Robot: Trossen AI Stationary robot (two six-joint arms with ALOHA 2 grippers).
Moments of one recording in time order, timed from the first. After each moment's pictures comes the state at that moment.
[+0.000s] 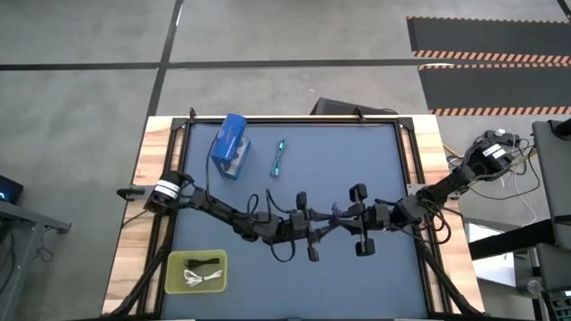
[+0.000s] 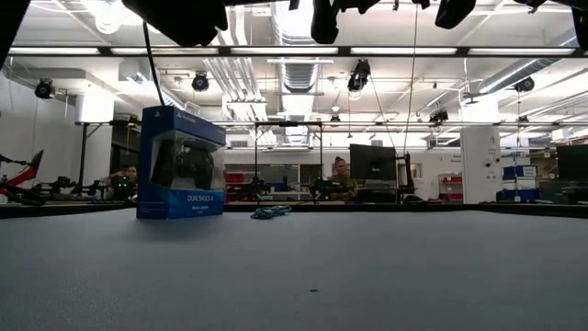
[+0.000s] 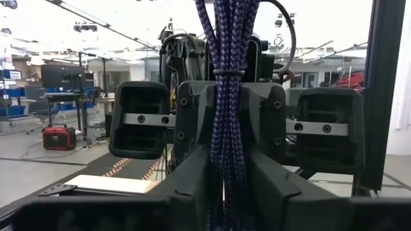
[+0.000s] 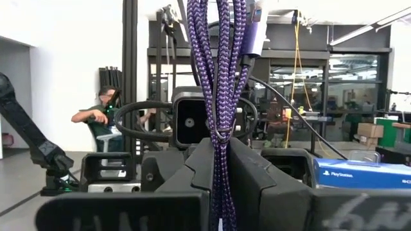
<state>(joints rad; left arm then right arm) -0.33 2.04 1.25 1.11 -0.46 0.09 0.50 1.34 0.39 1.31 0.42 -0.17</state>
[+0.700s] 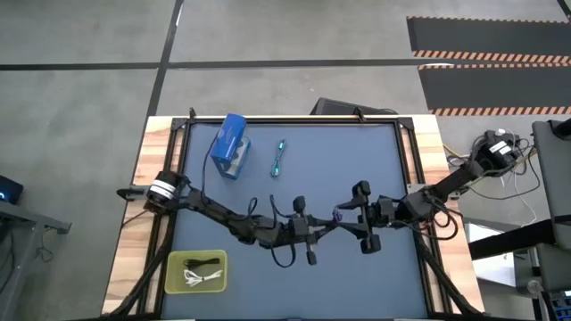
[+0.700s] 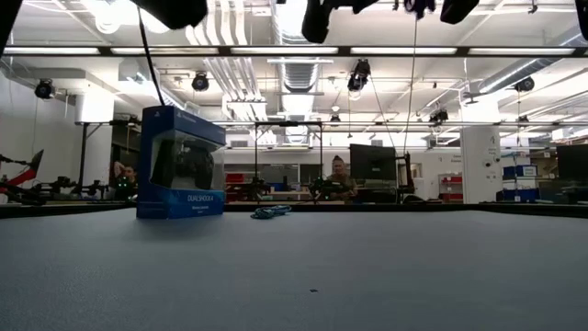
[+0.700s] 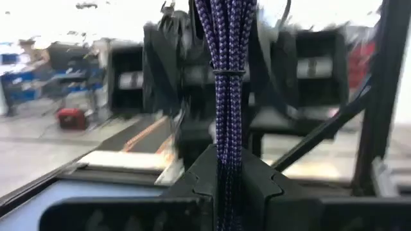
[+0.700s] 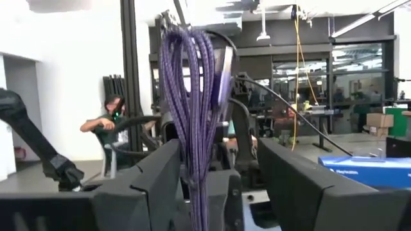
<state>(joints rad) -0.36 2.01 1.25 0.97 -0.53 0.08 0.50 1.23 0.39 1.20 0.42 -0.10</state>
